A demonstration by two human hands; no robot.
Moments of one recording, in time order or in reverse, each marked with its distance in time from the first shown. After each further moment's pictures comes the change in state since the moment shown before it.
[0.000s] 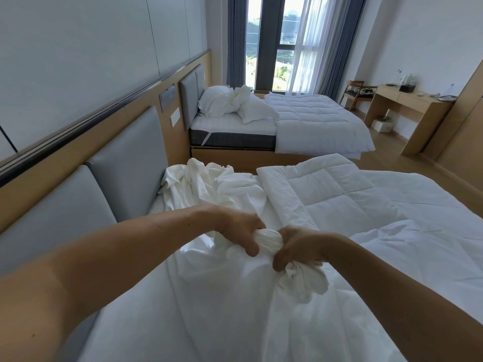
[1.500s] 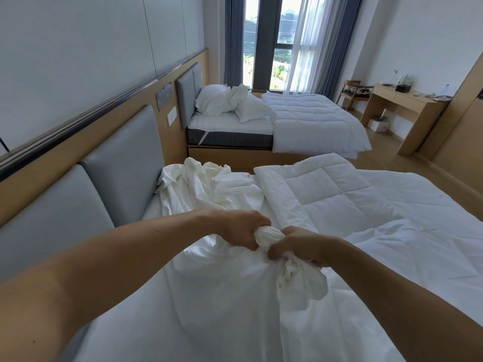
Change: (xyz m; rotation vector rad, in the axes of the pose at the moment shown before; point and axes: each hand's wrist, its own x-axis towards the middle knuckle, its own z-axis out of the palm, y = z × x) left_hand 0.009 -0.003 0.006 0.029 0.172 0.130; right_hand 0.001 0.010 0.002 0.288 0.018 -0.004
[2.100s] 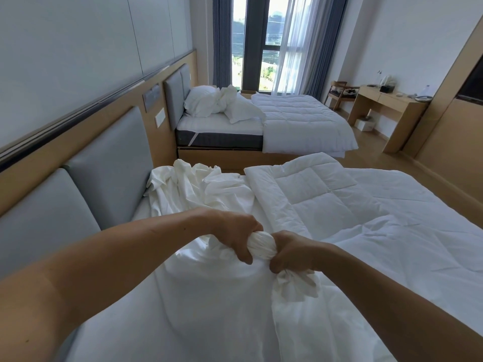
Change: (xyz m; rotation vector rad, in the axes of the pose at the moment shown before) left_hand 0.007 0.015 0.000 0.054 -0.125 -0.051; right_hand -0.003 0.016 0.000 -0.340 0.068 -0.113
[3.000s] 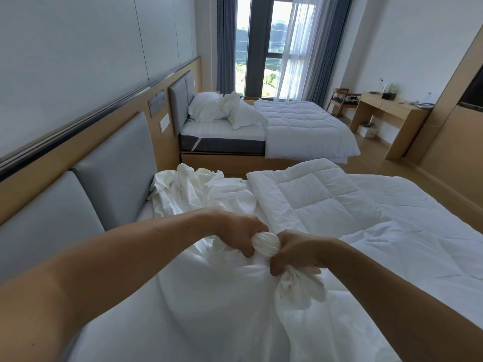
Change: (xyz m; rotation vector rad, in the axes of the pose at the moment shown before) left_hand -0.013 0.013 -0.010 -0.039 -0.025 0.027; right_hand -0.015 -0.017 -0.011 0.070 -0.066 0.101
